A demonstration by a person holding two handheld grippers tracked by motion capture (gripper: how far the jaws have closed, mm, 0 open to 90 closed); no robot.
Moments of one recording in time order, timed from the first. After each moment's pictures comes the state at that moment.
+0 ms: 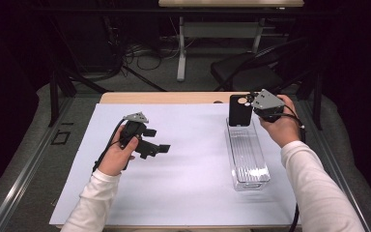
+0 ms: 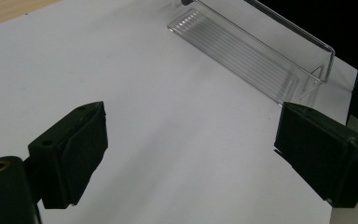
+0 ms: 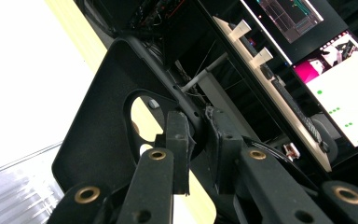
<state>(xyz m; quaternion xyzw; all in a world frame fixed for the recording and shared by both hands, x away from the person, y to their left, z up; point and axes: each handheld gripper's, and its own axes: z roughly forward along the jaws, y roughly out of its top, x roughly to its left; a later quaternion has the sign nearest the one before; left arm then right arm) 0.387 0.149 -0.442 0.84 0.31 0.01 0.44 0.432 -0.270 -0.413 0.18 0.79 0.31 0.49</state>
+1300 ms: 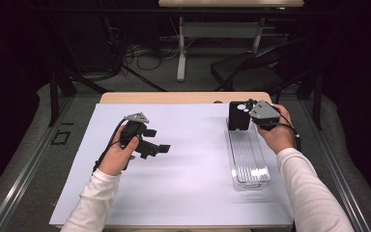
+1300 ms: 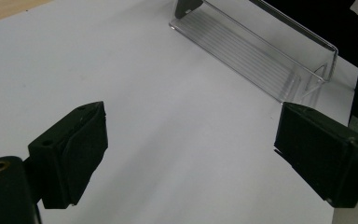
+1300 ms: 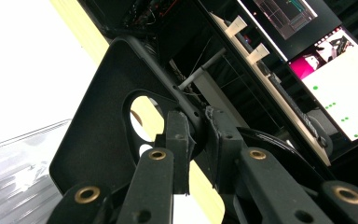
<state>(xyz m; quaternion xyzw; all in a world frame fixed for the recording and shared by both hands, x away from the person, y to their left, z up) 0.388 0.149 -0.444 0.84 0.32 0.01 0.44 0.436 -0.273 -0.454 0.19 0.78 0.31 0.51</state>
